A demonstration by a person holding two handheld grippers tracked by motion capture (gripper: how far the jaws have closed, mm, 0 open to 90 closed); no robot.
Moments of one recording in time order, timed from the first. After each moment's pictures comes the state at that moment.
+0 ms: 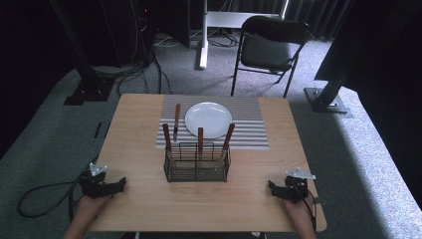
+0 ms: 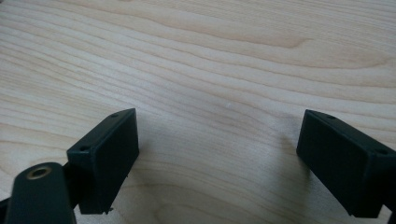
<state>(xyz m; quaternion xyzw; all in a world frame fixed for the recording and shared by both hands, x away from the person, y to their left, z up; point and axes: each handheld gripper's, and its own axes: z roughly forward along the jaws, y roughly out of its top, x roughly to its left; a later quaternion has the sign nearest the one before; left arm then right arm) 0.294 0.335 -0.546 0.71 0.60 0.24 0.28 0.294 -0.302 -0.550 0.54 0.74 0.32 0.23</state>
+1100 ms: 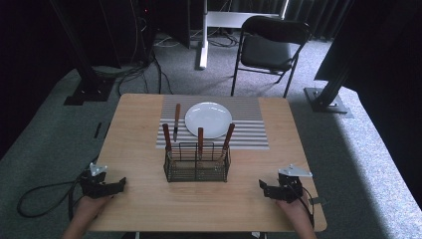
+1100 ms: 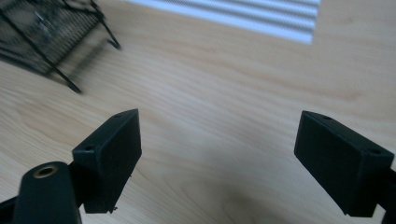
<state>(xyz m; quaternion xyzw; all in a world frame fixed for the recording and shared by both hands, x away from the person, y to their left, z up) 0.294 0.335 -0.546 0.71 0.59 0.24 0.28 0.278 -0.264 -0.500 0.51 0.76 0.36 0.20</state>
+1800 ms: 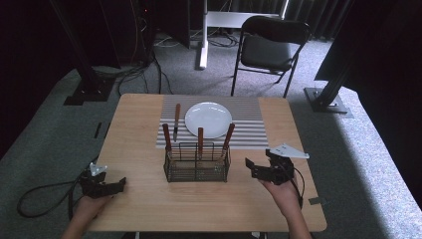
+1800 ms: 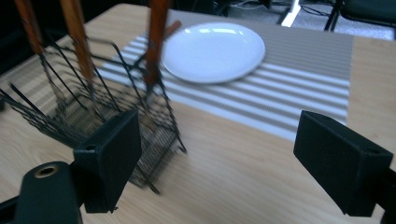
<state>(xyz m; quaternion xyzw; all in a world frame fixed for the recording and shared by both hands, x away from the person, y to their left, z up) 0.294 0.335 -0.546 0.72 0.59 0.24 0.28 0.293 -0.216 -0.416 0.47 0.73 0.45 0.21</state>
